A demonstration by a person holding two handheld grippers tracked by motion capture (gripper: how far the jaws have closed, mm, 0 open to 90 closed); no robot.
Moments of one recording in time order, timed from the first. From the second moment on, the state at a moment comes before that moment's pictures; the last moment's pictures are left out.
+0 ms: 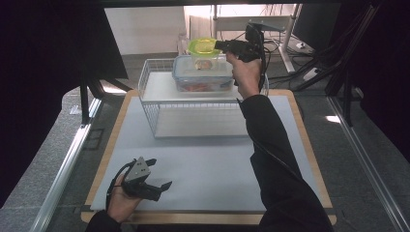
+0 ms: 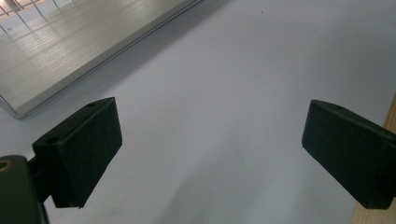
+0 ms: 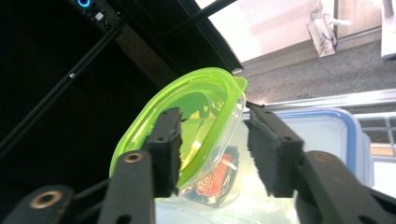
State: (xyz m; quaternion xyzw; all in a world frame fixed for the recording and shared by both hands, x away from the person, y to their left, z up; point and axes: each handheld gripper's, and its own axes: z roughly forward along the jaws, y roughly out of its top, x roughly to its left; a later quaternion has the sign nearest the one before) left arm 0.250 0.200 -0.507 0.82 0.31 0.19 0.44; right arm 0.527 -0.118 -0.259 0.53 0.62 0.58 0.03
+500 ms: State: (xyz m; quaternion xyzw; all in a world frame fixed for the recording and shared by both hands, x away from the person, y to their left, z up) left arm 0.249 0.199 -0.508 0.82 0.31 0.19 0.44; right arm 0.519 -0.122 -0.255 0.47 0.67 0.57 0.07
